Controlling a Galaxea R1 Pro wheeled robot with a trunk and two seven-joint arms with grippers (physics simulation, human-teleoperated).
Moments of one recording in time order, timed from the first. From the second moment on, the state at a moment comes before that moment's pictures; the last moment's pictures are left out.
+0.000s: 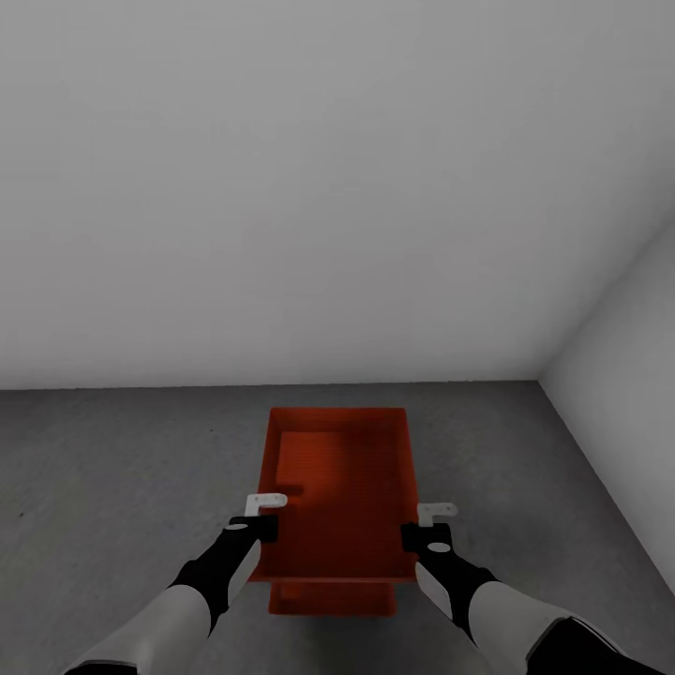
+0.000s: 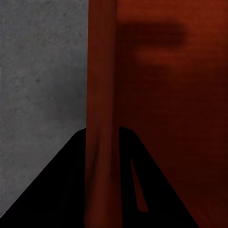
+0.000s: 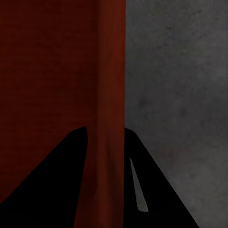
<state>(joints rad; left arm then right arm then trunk) -0.68 -0.13 0.00 -0.39 0.01 0.21 0.18 -0.75 0.09 0.58 -0.13 -0.50 -0.08 -0.27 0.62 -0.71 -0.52</state>
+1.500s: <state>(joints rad) -0.68 -0.13 0.00 -0.39 0.01 0.21 0.17 -0.75 0.09 0.58 -0.13 -0.50 -0.08 -0.27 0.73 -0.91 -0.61</state>
